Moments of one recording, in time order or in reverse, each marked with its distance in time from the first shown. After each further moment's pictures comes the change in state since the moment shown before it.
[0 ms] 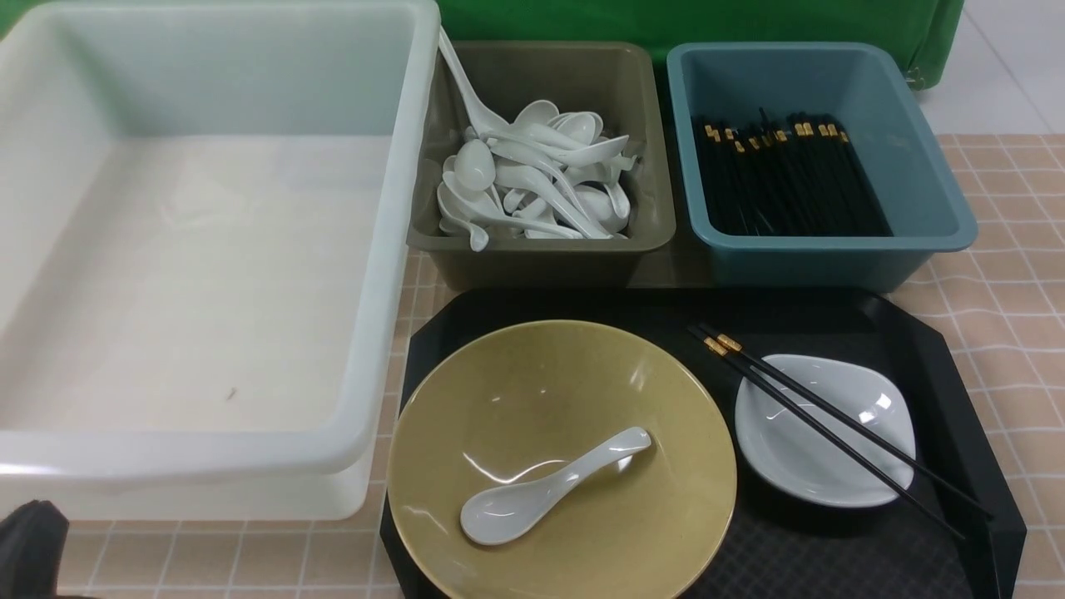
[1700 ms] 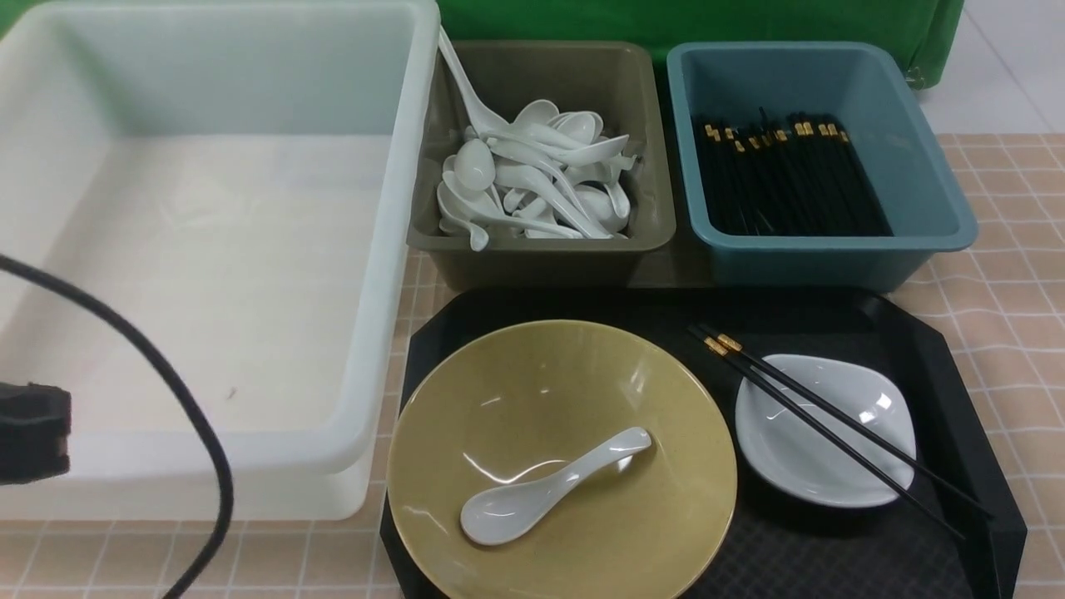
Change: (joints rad) right arm 0.400 0.921 -0.948 0.004 0.653 -0.530; left arm -0.018 0.761 -0.861 -0.062 0.827 0.370
